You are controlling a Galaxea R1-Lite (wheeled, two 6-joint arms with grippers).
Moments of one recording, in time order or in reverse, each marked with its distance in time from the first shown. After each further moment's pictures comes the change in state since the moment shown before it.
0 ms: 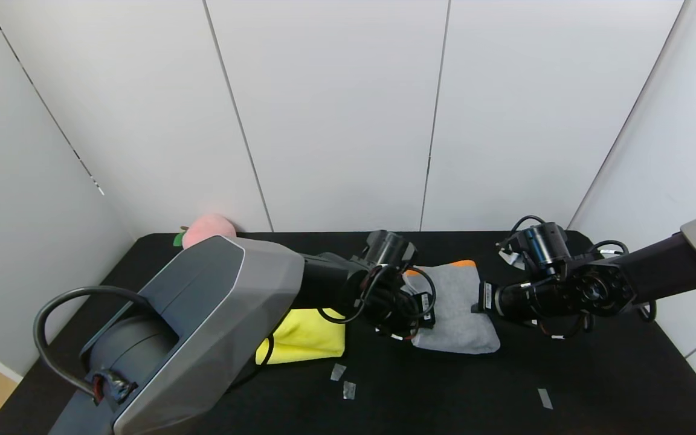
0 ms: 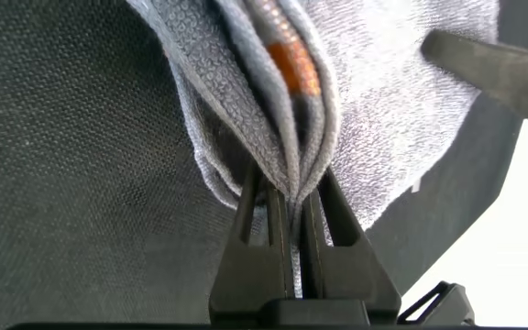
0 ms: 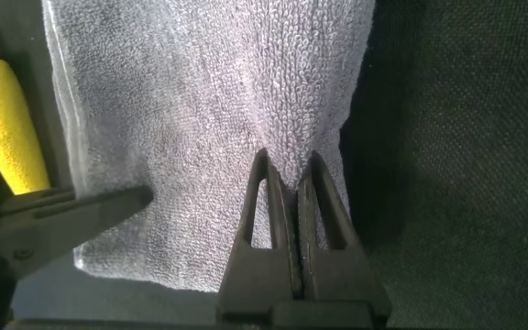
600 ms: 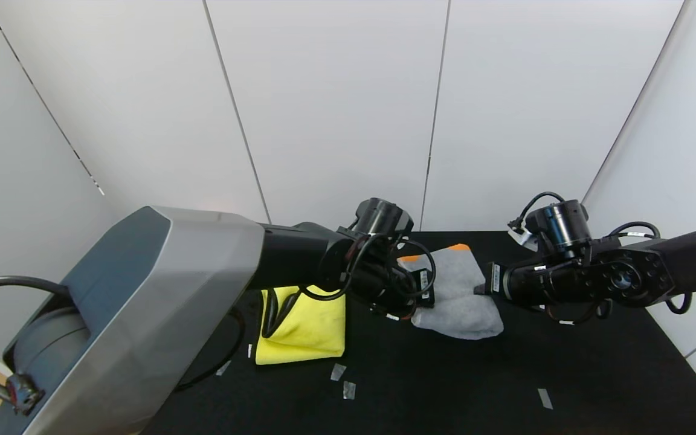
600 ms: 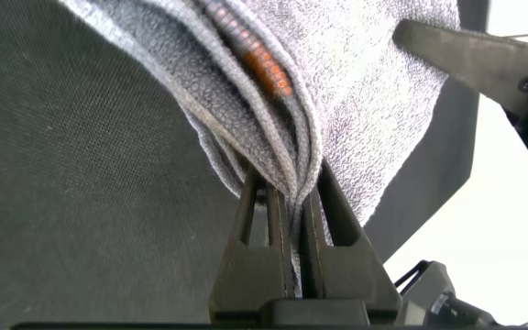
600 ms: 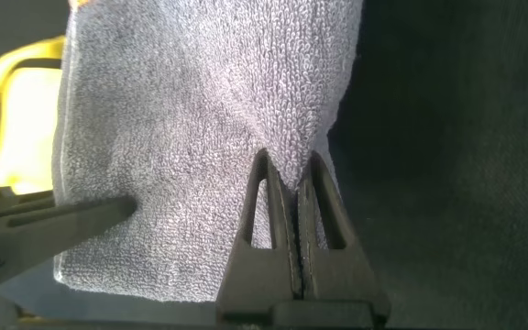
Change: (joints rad) left arm 0.002 -0.143 0.013 0.070 0.006 0.061; right arm 0.005 -0.126 0.010 0.007 0.010 0.005
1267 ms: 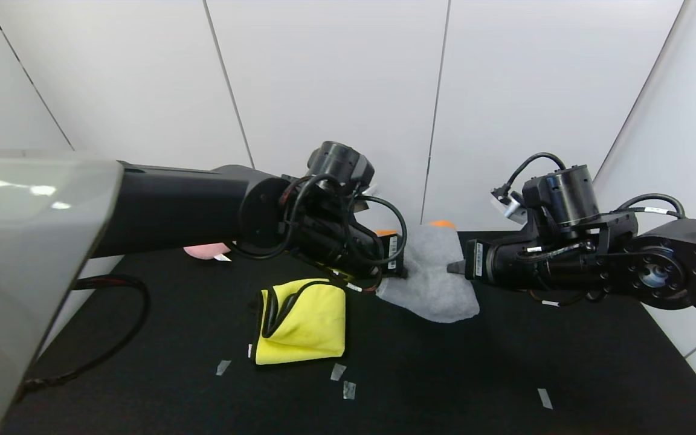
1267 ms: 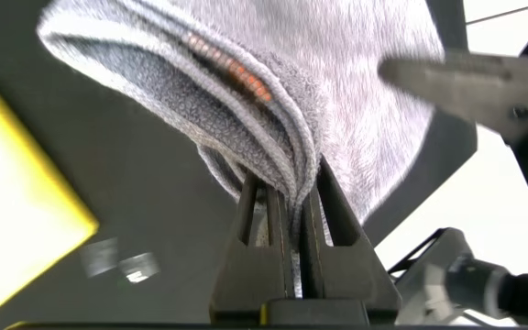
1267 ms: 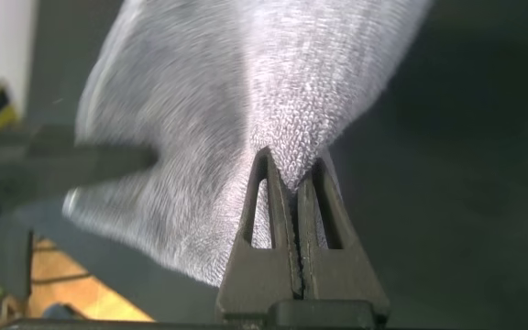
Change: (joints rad) left arm 0.068 -0.228 0.068 0.130 0.007 0.186; right arm 0.178 -0.128 -0.035 -0.007 -0.002 -0.003
